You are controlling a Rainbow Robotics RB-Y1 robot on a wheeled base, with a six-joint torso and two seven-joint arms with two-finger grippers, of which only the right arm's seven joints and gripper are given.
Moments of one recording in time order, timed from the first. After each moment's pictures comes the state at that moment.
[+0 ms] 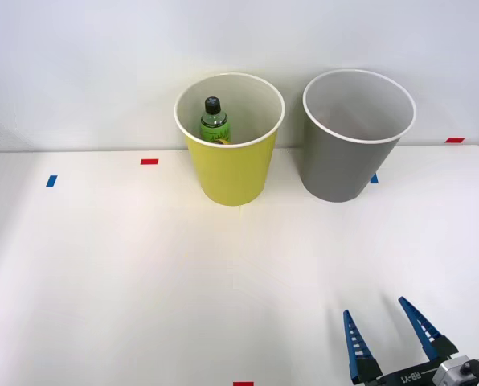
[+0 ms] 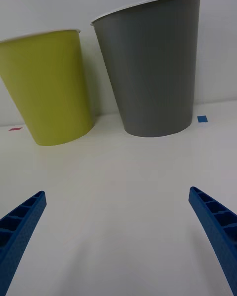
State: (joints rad) arm 0.66 -0.30 0.22 -1.68 0.13 -0.72 1.16
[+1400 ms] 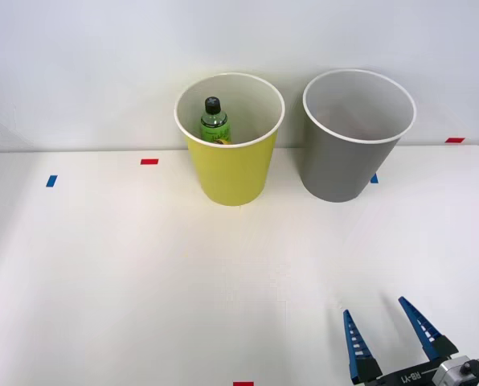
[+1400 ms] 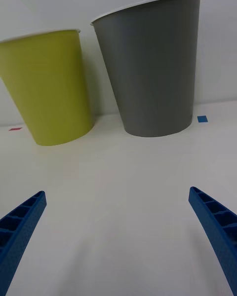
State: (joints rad) arm 0.66 -0.30 0.22 -1.68 0.13 -0.72 1.16
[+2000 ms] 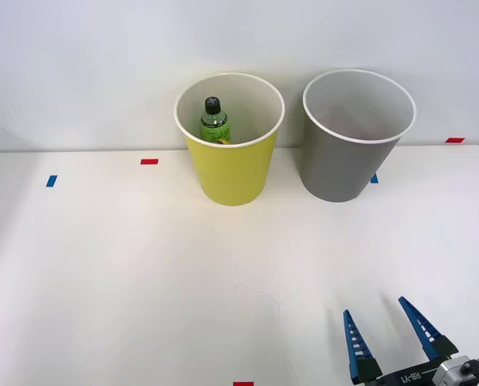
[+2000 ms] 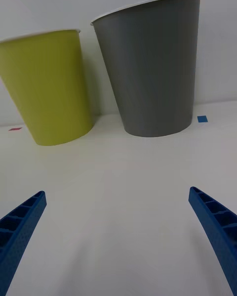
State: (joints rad) arm 0.66 -0.30 0.22 -1.68 0.13 -0.72 1.16
